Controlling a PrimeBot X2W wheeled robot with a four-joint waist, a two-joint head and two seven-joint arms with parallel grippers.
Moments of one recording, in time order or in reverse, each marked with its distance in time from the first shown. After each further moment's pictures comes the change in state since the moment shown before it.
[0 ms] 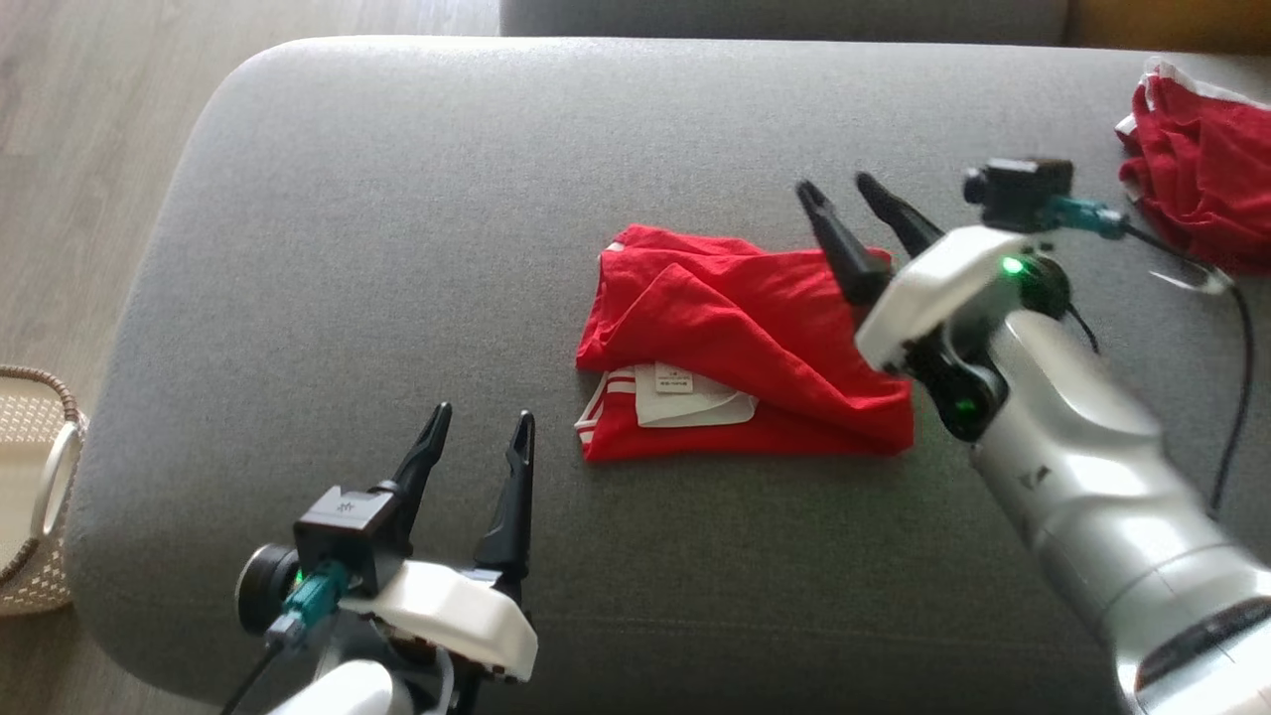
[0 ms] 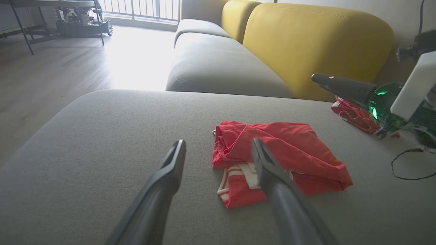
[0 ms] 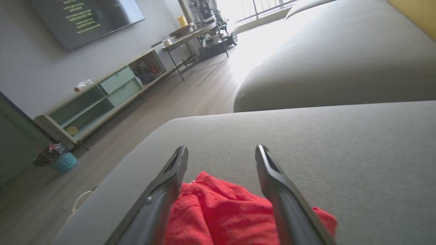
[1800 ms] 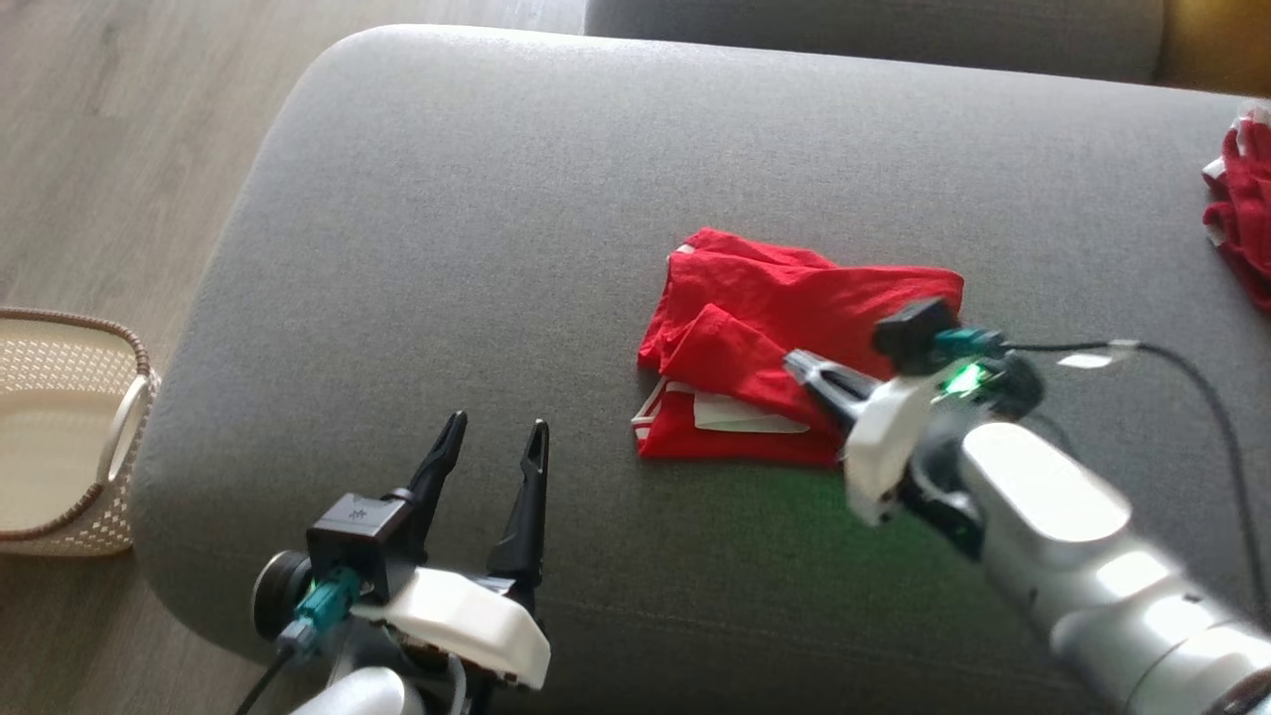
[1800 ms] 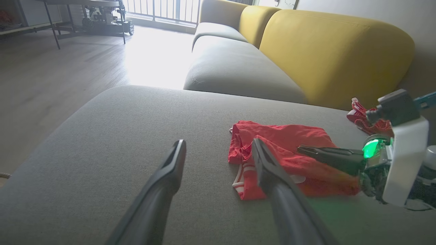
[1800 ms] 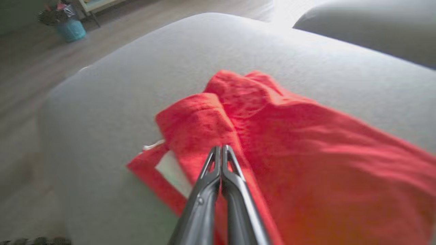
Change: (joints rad) left arm 0.015 -0.023 0.000 0.004 0.001 -0.019 -0.002; right arm 0.154 -0.077 0.232 -0.089 -0.205 0.000 0.072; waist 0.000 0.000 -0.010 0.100
